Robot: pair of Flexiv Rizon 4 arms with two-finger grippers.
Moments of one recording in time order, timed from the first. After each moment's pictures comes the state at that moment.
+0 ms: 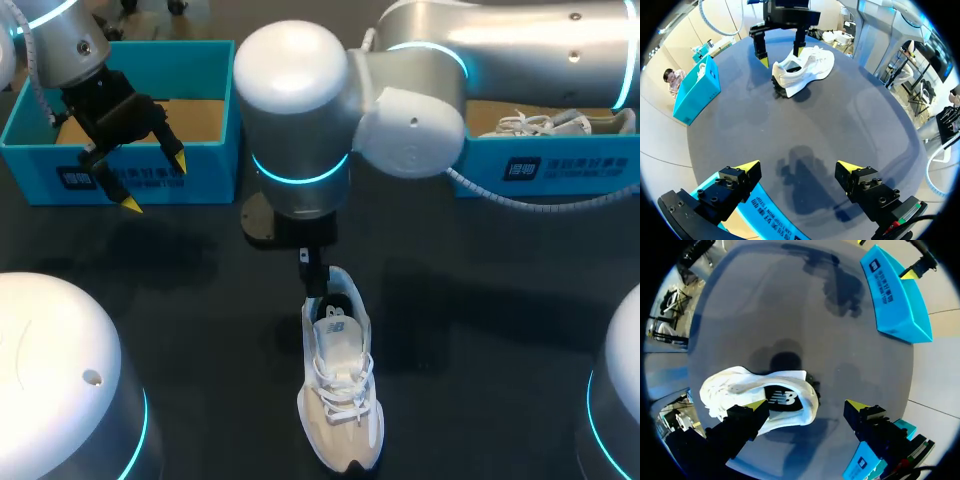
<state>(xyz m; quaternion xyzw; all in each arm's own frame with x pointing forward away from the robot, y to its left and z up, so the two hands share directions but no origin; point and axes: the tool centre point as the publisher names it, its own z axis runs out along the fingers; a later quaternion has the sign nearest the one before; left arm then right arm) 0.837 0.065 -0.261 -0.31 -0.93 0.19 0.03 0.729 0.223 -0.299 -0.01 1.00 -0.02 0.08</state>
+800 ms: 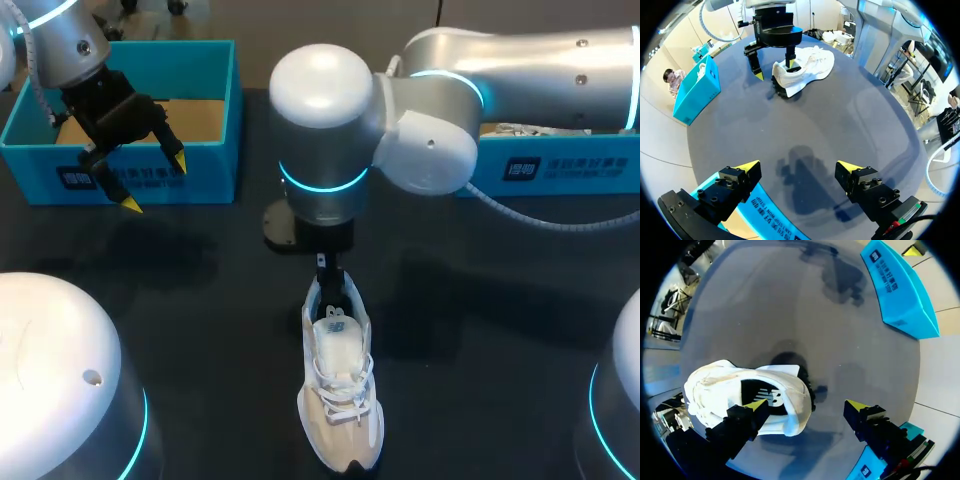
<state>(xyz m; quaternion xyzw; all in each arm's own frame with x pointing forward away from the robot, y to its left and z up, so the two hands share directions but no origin) 0.837 0.065 -0.261 -0.31 -0.93 0.19 0.03 0.750 0.204 -0.342 -0.01 1.00 -0.01 0.07</state>
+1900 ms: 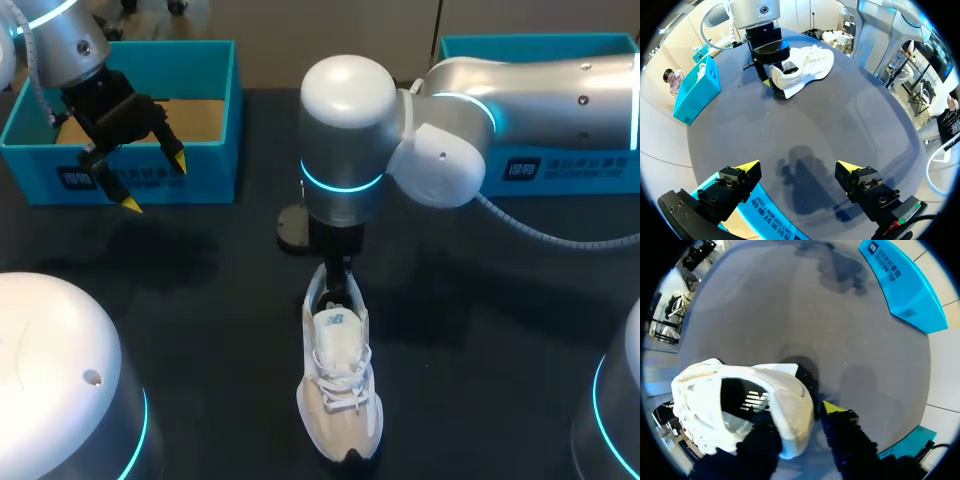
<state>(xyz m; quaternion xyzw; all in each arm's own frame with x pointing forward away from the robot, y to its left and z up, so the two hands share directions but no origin) 0.837 0.065 -0.261 -0.31 -0.93 0.19 0.03 0.763 0.197 -0.380 0.00 1.00 0.02 0.04</state>
